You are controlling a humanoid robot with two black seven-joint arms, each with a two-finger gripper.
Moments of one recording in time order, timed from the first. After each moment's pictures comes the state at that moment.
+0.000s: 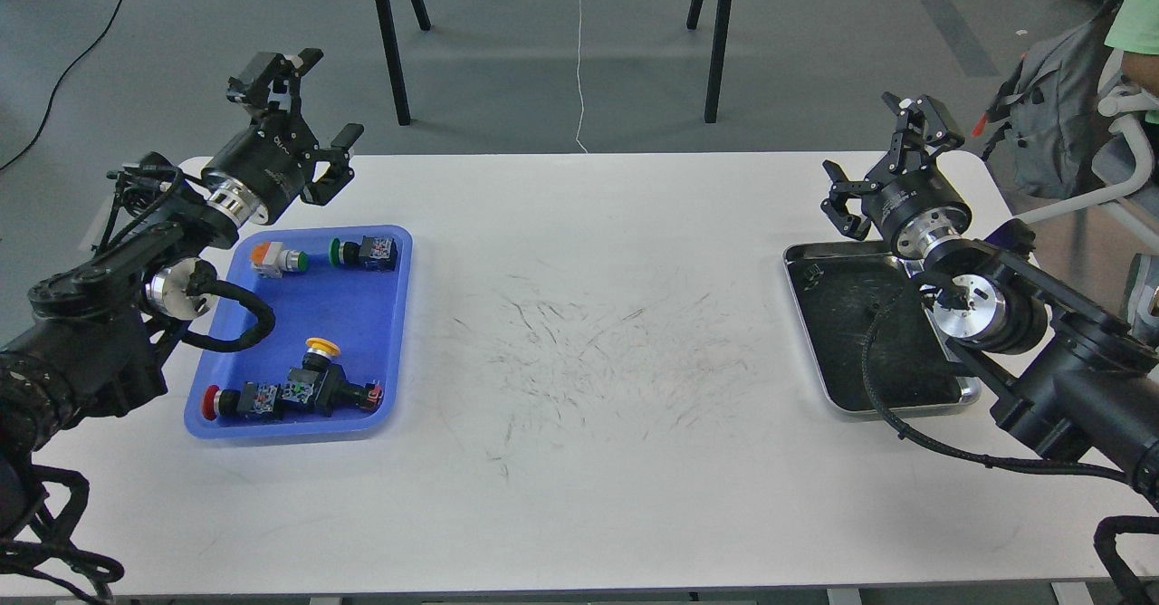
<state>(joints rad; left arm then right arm) -0.90 0.32 -0.39 -0.41 0.12 -0.49 -0.49 0.74 -0.35 0.62 0.77 0.05 0.09 0.31</state>
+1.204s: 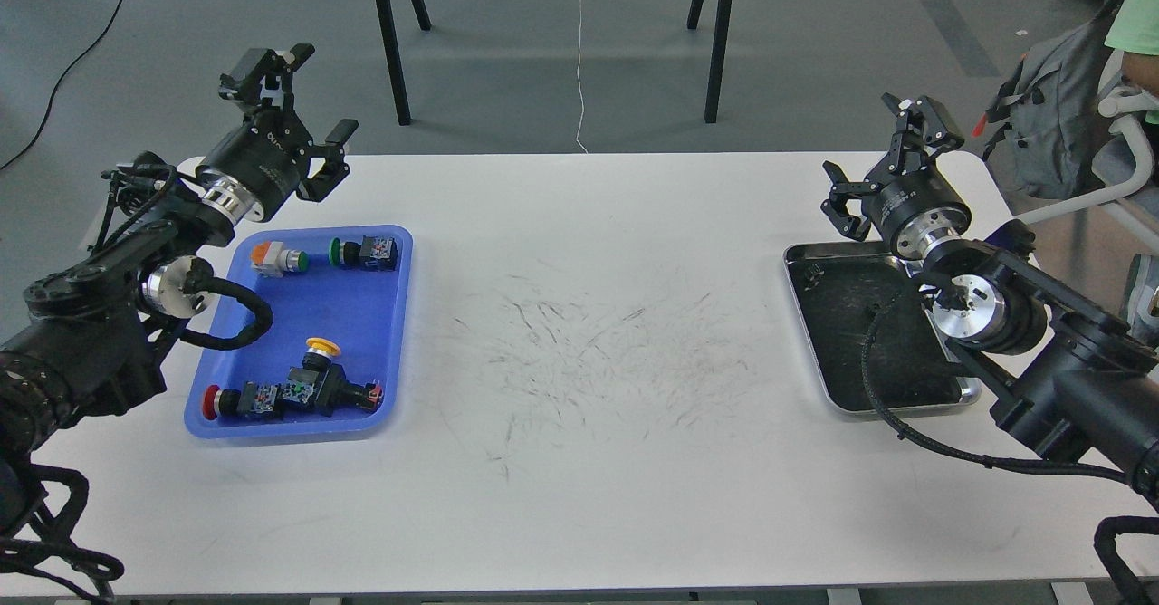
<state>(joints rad) -0.90 0.32 -0.40 -0.40 0.11 -0.49 -0.49 0.74 -0.35 0.62 0.78 0.05 0.08 0.31</state>
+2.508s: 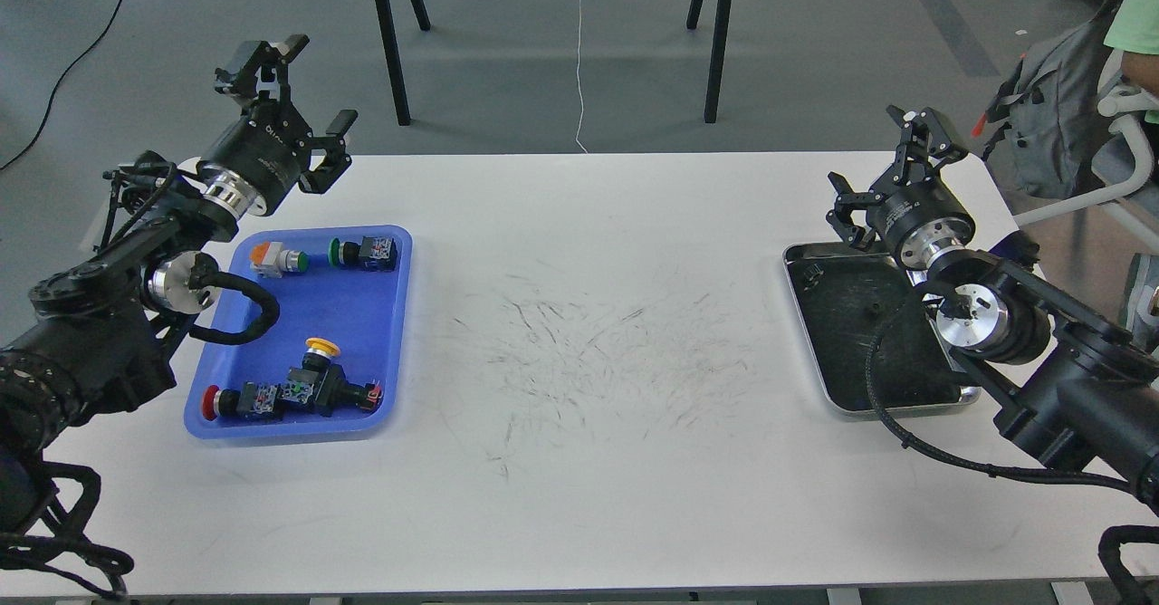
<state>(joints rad) -0.90 0.30 -0.45 -0.40 0.09 -0.49 -0.49 0.72 -0.36 0.62 0.78 0.05 0.08 0.31</state>
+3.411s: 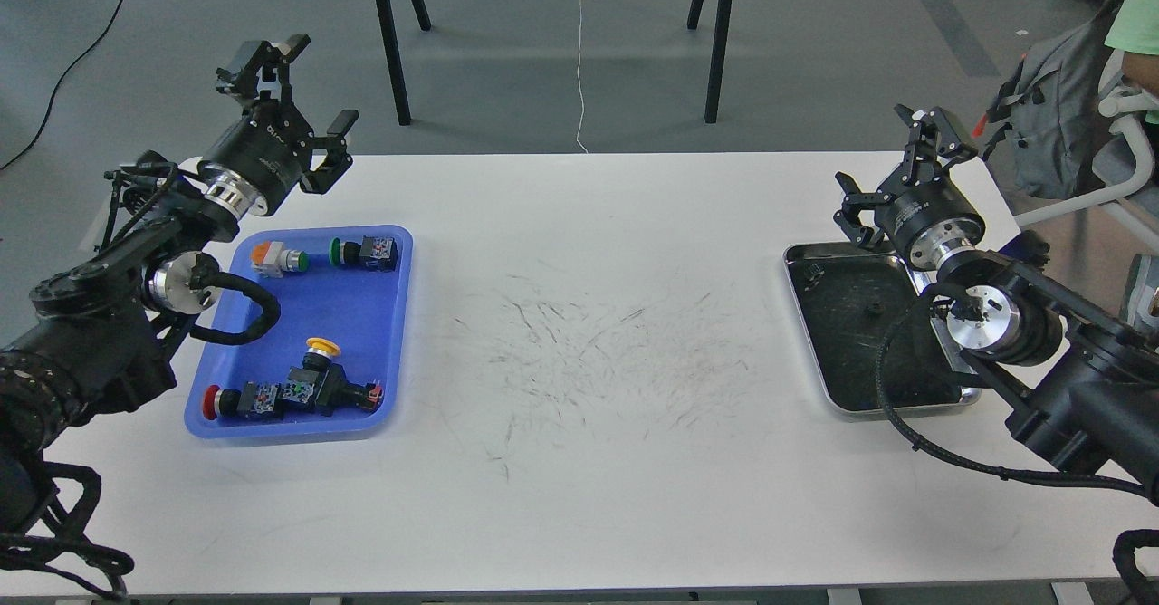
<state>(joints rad) -0.90 0.31 -0.44 -0.40 0.10 -0.49 -0.49 0.71 -0.39 0.62 0.80 0.06 0.08 0.31</state>
